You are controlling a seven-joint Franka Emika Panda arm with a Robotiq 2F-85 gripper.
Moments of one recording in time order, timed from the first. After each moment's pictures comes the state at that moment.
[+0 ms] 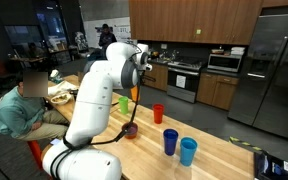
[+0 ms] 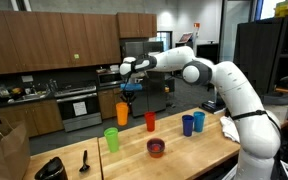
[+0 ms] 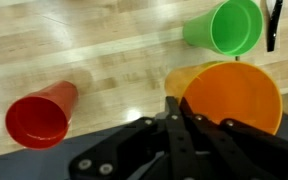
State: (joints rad) arm 0.20 0.58 0.08 -1.21 0.11 1.83 0.63
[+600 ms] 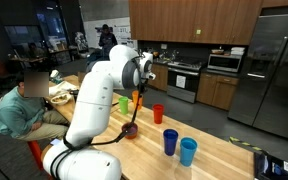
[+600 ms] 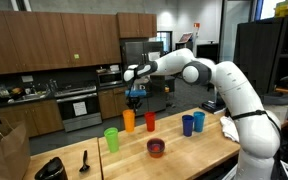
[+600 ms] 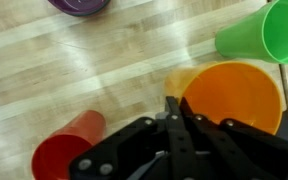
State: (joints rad) arm 0.19 0.58 0.05 -1.33 0.16 1.83 0.66
